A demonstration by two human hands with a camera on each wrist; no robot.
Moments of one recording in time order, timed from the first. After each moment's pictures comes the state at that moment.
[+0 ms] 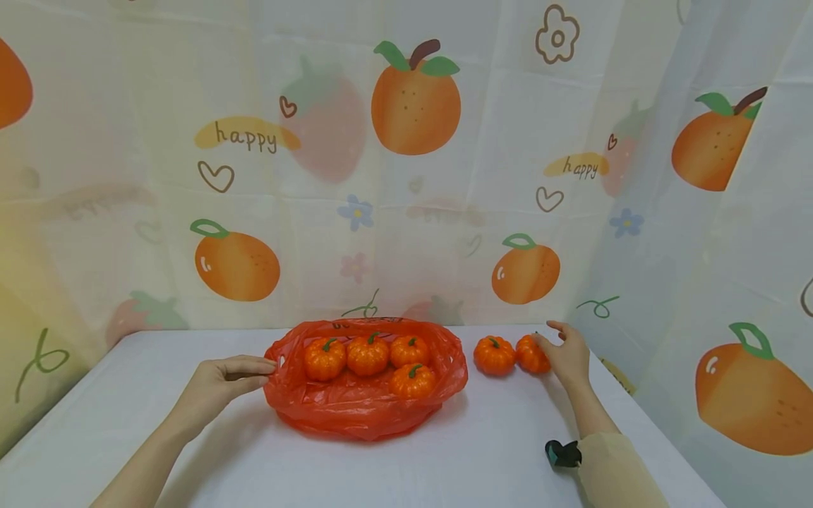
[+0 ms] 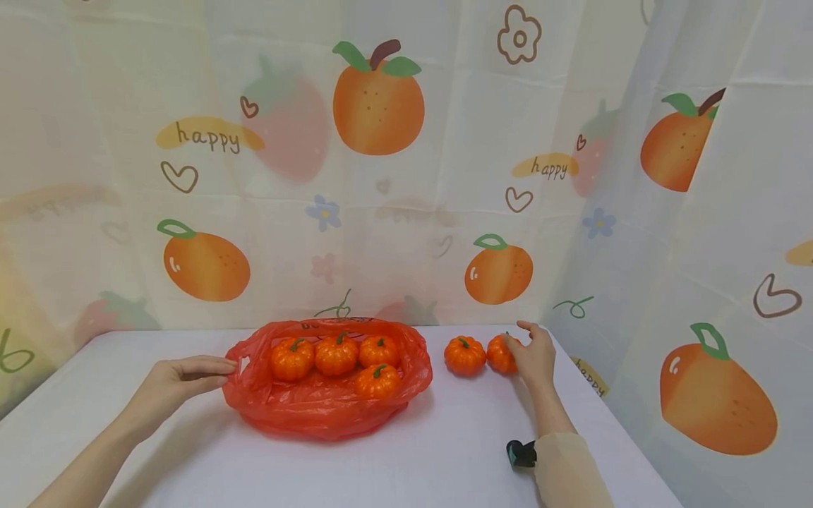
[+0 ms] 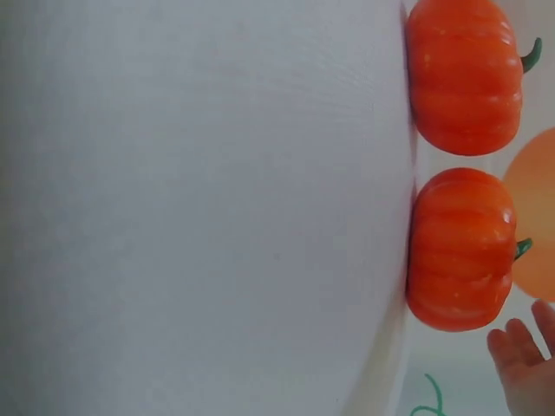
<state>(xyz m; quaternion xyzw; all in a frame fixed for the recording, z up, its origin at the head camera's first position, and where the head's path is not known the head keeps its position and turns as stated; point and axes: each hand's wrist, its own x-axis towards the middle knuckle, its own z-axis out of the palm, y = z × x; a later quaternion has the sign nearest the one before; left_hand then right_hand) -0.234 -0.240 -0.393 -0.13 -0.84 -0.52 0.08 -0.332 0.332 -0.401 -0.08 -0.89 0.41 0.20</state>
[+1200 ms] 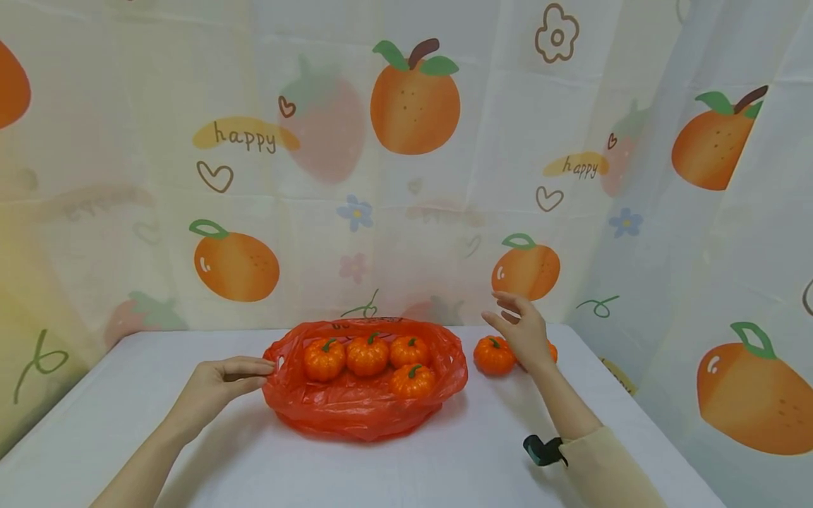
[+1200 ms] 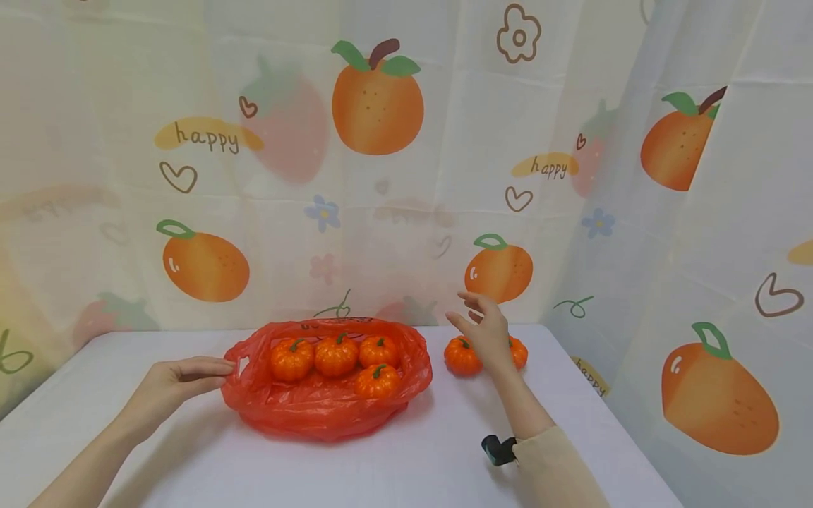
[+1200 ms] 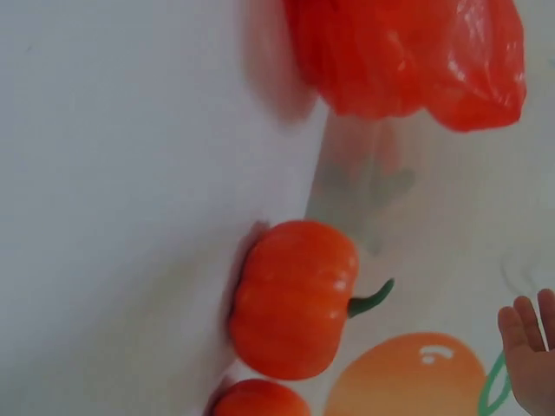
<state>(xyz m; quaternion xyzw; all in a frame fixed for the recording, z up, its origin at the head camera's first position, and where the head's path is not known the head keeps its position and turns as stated) -0.234 -0.242 -0.394 -0.12 -0.85 -0.51 0.08 -0.320 0.246 -0.350 0.09 -0.83 0.51 0.20</state>
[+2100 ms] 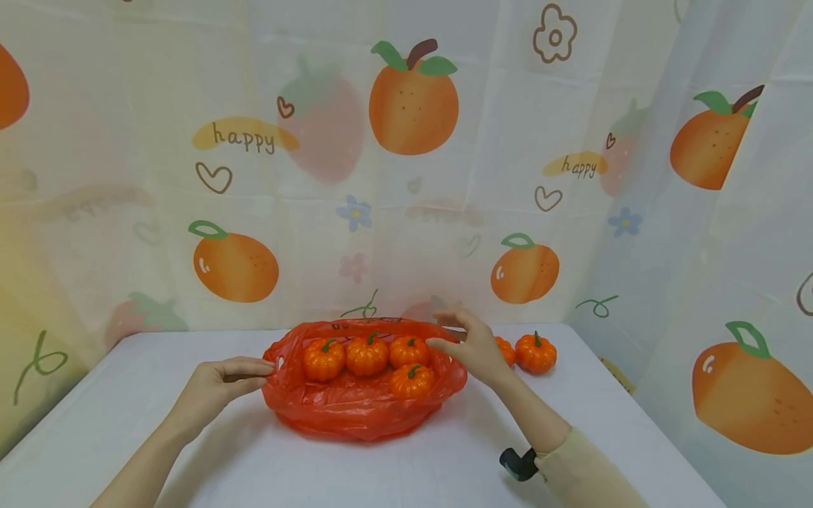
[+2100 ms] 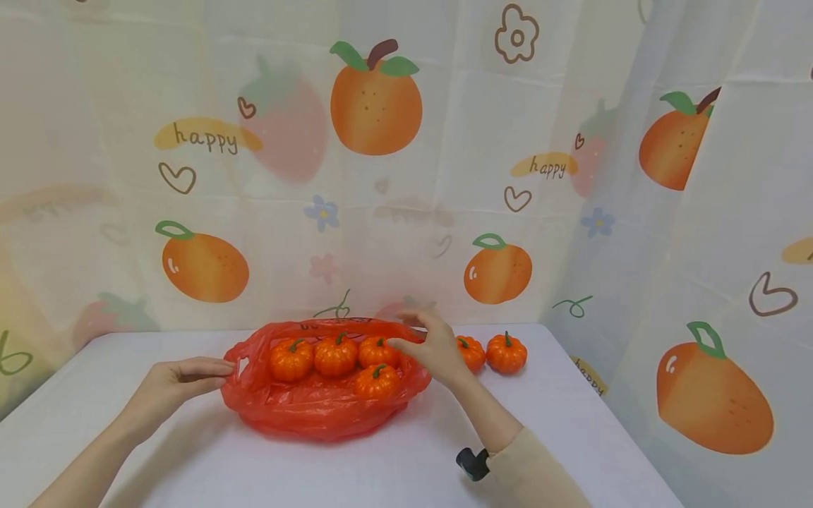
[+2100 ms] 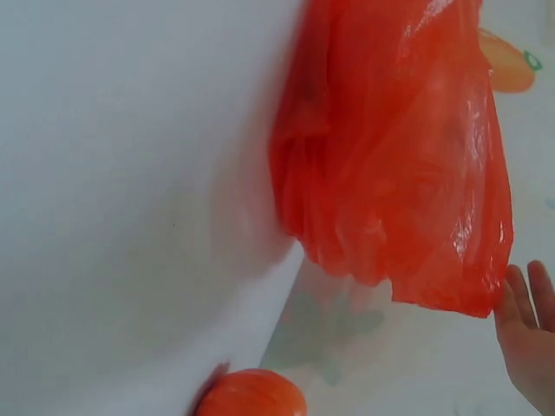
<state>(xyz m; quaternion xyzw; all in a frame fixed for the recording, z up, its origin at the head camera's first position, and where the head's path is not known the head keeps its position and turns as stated) -0.233 -0.241 -0.393 -0.12 -0.85 -0.51 0.07 -0.298 0.179 -0.354 0.22 -0.83 0.50 0.10</state>
